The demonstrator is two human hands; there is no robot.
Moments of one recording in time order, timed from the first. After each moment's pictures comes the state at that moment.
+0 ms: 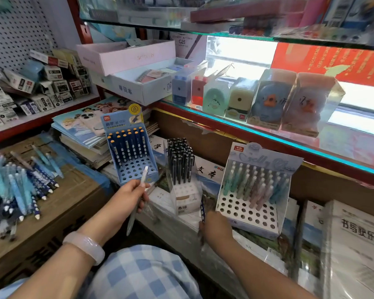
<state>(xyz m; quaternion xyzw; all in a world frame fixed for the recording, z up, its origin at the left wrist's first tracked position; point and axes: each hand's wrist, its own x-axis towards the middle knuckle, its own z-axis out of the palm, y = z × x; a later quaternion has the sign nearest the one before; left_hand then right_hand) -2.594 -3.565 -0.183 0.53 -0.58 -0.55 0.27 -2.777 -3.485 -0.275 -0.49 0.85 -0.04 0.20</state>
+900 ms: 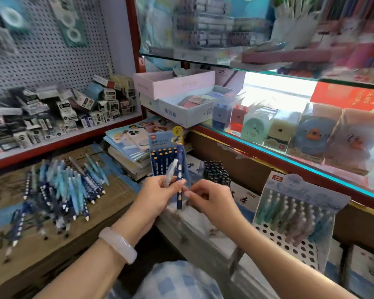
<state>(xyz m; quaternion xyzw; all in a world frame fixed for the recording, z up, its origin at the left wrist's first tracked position) -2.575 -3.570 -0.135 0.47 -0.56 -0.54 0.42 -2.716 -3.520 -0.139 -0.65 0.62 -0.39 0.22</state>
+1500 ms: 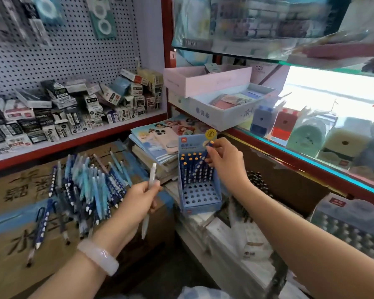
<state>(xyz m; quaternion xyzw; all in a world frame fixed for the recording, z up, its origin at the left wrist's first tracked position) -2.492 -3.624 -0.154 0.61 -0.50 -0.47 0.40 -2.691 -3.659 -0.126 -0.57 0.61 -0.49 0.24</state>
